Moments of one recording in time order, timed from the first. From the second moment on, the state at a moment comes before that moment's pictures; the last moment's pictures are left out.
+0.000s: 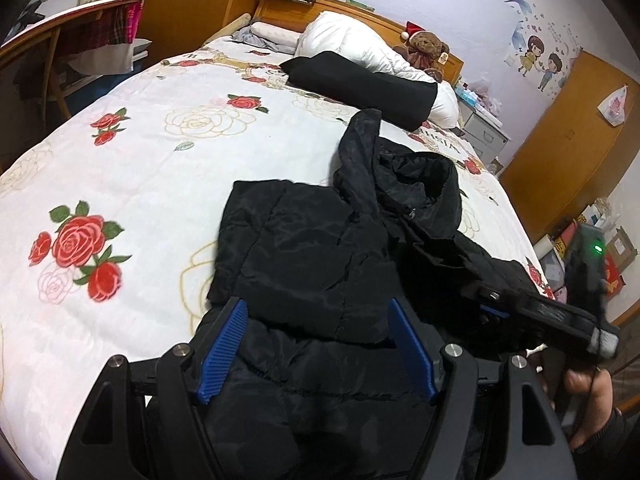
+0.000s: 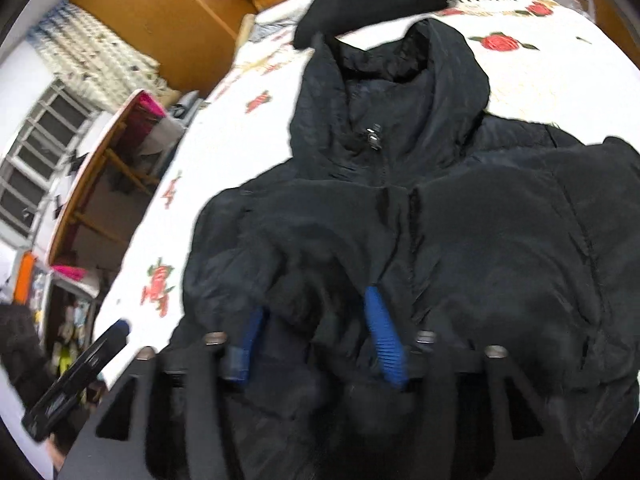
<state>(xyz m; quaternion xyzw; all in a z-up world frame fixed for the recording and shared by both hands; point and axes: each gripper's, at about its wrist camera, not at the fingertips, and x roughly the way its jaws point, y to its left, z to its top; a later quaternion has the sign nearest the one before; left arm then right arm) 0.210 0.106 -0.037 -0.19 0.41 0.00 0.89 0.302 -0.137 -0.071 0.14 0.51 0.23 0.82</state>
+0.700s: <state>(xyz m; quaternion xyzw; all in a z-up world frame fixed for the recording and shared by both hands) 0.324 0.010 -0.093 -0.20 0.49 -0.10 0.84 0.256 -0.346 -0.045 0.20 0.42 0.05 0.89</state>
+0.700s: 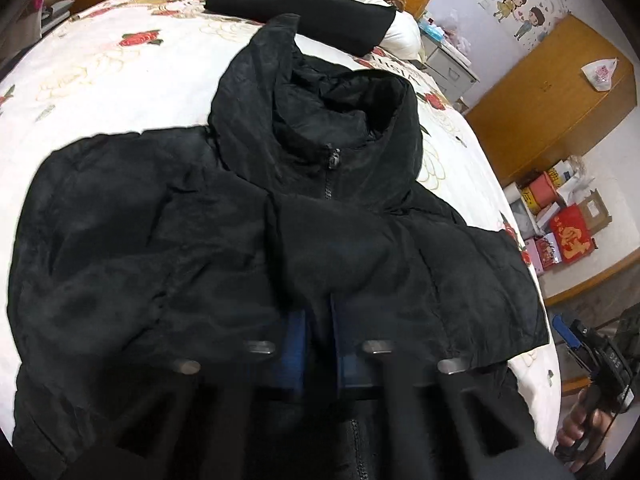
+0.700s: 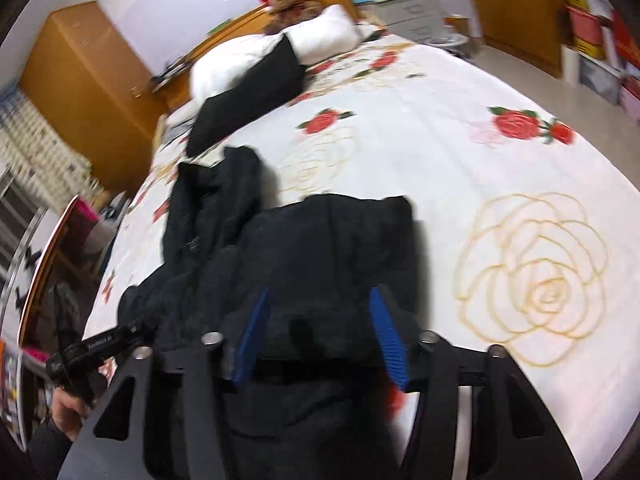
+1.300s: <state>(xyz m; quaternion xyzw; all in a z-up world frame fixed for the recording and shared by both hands) 0.309 0.046 -0.118 -0.13 0.47 -0.04 0.87 0.302 -0.296 -0.121 0.09 0.49 0.04 0.87</state>
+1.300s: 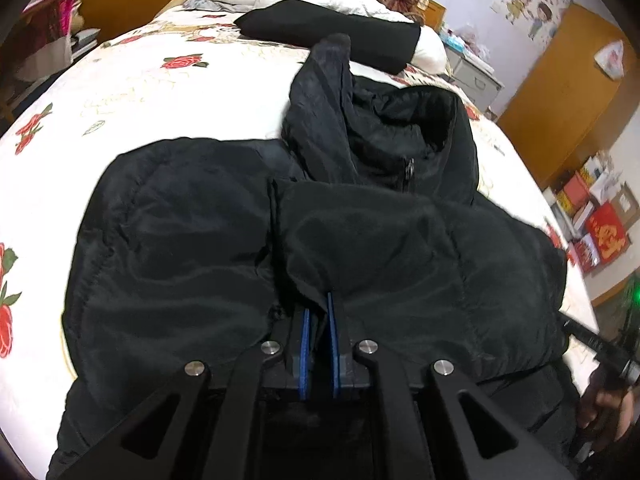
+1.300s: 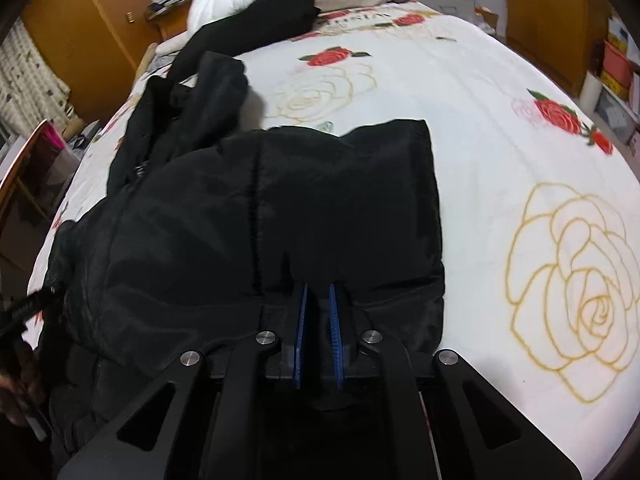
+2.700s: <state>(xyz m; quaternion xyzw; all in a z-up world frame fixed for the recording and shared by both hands) 0.316 0.020 -0.078 -0.05 0.42 -0.04 0.91 0.302 -0.273 -0.066 0.08 0.43 0.09 0.89</state>
